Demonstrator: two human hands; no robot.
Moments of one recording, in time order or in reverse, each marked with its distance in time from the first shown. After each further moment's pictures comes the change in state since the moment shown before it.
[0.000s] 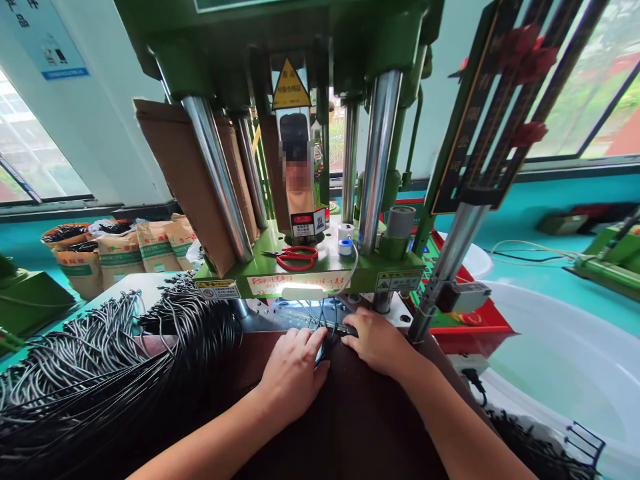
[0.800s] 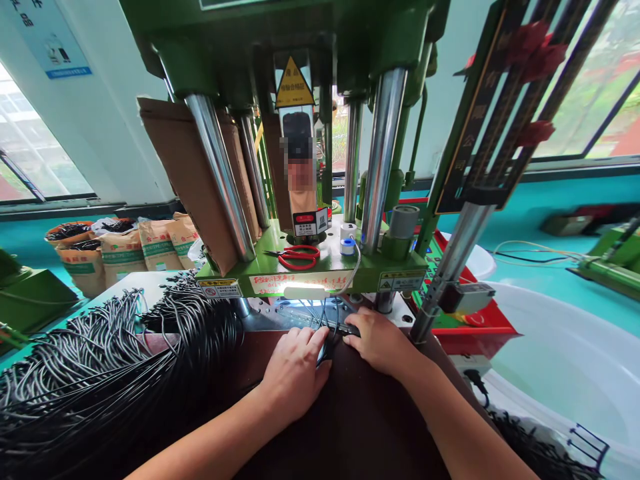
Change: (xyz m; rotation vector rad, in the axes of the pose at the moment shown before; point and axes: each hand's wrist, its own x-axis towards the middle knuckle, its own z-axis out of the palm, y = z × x) left_hand -0.001 -0.001 0.002 0.012 0.019 0.011; right_hand 0.001 0.003 0.001 0.003 0.004 -0.022
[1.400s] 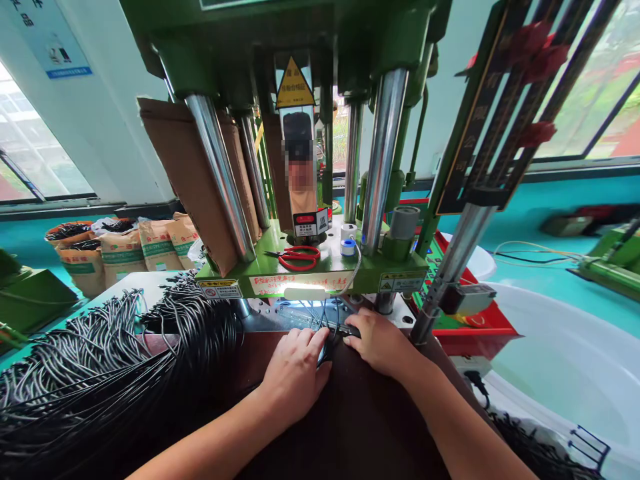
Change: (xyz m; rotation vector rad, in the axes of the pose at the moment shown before) left_hand 0.001 0.000 0.000 0.002 -0.012 -0.008; right_hand 0.000 0.000 -0.001 -0.017 -0.003 0.011
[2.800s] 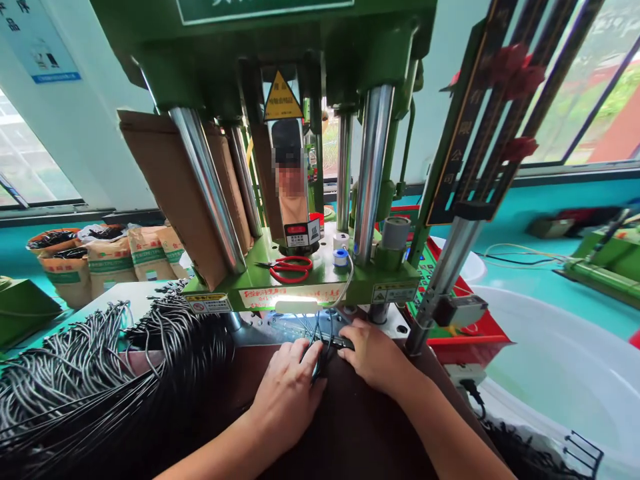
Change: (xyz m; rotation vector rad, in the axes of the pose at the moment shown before) left_hand 0.000 0.001 0.002 -0.064 -0.010 -0.066; right_hand -0.001 -0.003 -0.002 0.033 0.003 0.011
